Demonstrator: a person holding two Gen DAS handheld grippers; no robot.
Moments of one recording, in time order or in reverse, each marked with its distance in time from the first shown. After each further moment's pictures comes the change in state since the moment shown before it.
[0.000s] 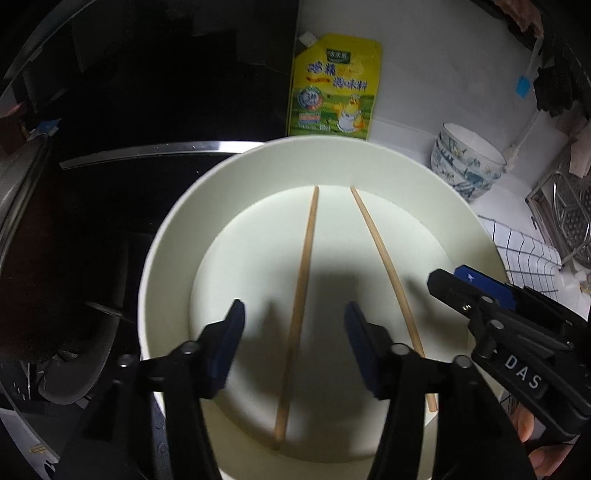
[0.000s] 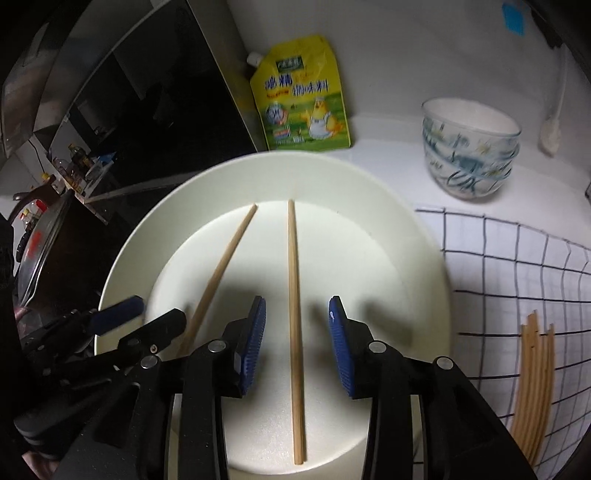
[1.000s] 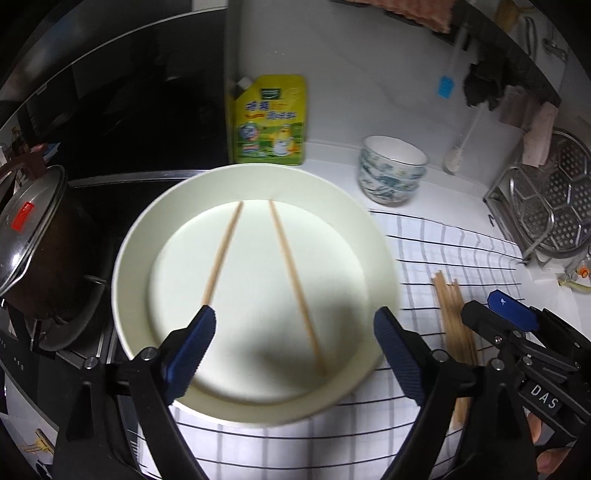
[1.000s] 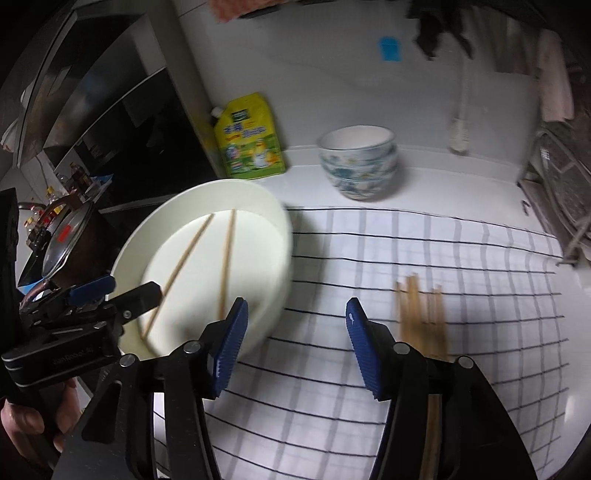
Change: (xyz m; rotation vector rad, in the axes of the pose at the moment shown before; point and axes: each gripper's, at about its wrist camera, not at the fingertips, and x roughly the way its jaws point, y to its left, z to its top) left arm -0.076 -0.094 -0.028 0.036 -0.078 -0.037; right arm -0.125 -0.089 -0.055 0.023 -0.092 -0.059
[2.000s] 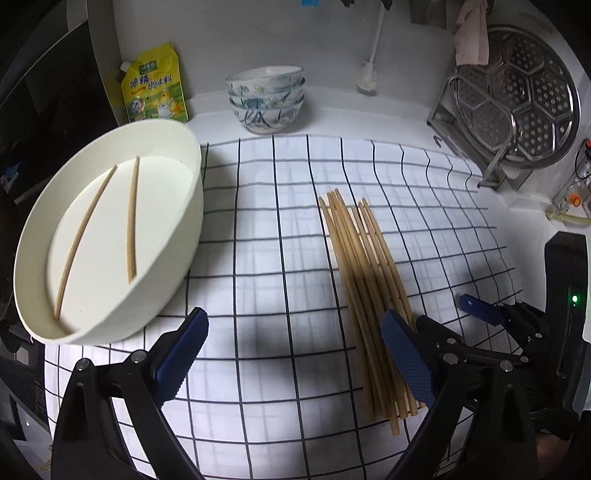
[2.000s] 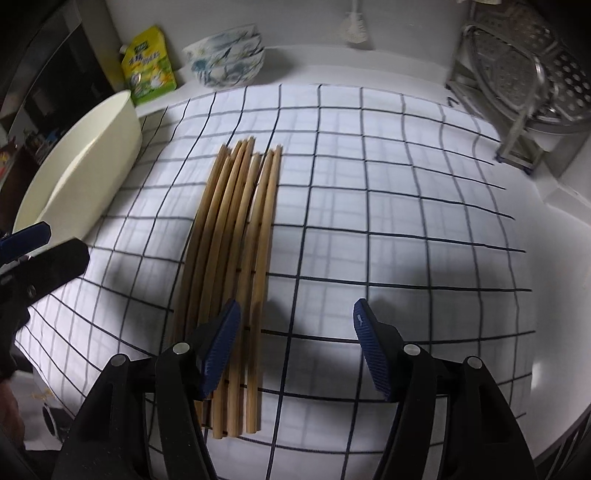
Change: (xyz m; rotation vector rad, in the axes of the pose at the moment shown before) left arm 0.045 -0.162 -0.076 0.145 0.107 -0.034; right arm 0.027 -0.149 -0.098 0.001 0.211 -0.145
